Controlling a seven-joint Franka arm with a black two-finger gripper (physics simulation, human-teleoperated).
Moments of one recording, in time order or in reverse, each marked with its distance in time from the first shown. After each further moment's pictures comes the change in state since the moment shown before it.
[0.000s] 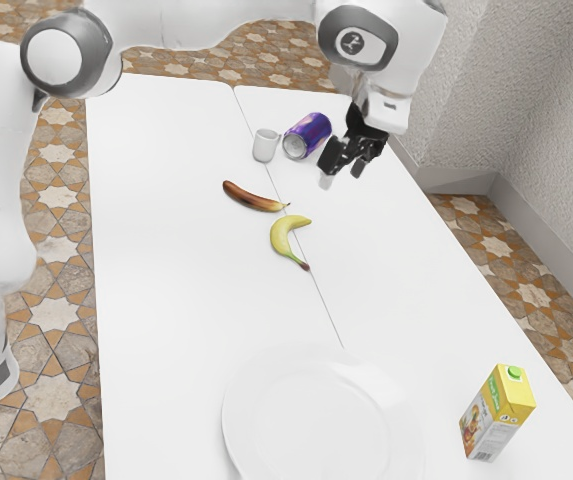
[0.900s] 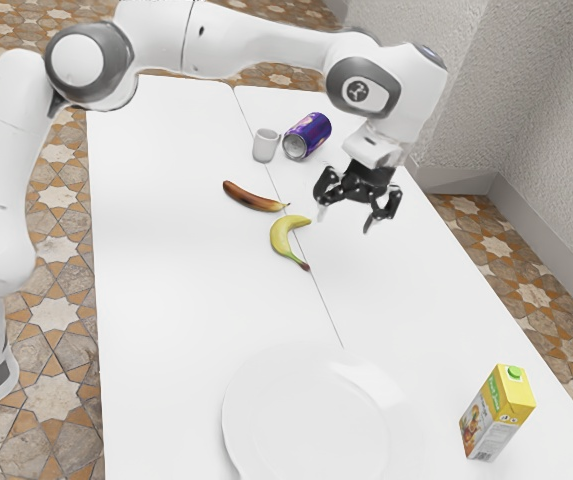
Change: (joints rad) arm -0.022 -0.130 -0.046 -0.066 0.007 0.082 0.675
